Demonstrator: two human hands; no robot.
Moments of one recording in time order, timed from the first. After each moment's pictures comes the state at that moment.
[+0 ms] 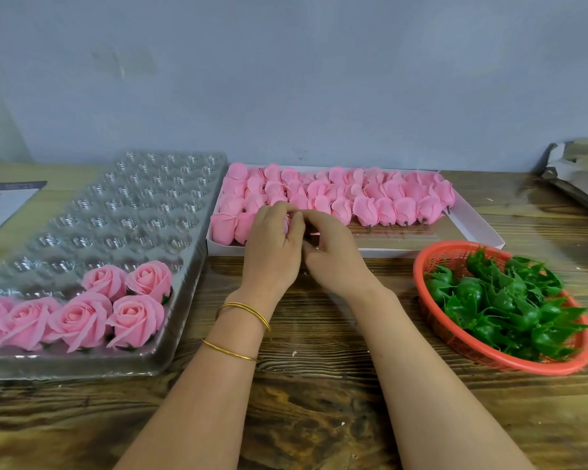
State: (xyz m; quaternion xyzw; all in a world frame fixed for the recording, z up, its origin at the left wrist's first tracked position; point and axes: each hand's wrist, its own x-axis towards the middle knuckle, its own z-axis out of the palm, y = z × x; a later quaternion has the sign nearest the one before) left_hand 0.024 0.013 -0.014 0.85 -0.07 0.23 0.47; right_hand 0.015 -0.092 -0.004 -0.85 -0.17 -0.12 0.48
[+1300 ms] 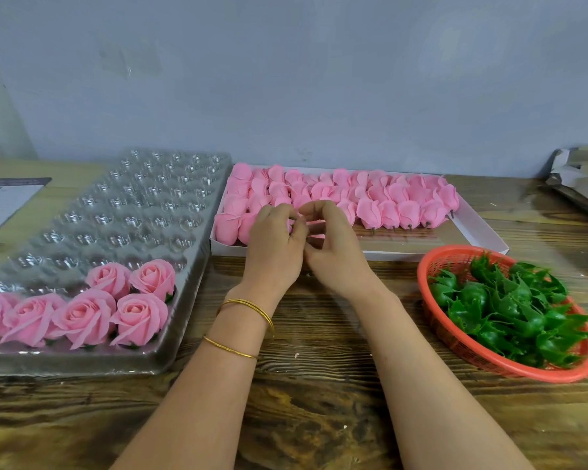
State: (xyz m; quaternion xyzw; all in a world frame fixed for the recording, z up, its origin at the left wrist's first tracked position) left_hand 0.026 0.014 -0.009 0.87 -0.05 0.24 0.43; right_hand 0.024 -0.090 -0.012 -0.81 -0.14 -0.12 0.56
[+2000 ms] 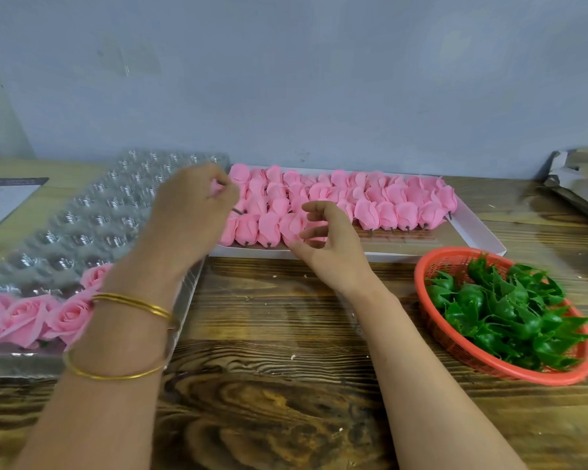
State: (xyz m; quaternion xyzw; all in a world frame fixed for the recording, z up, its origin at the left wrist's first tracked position) left_hand -0.003 0.086 0.065 0.90 -0.02 0.22 0.37; right_hand 0.022 -0.096 -0.007 -0.82 -0.11 -0.10 0.56
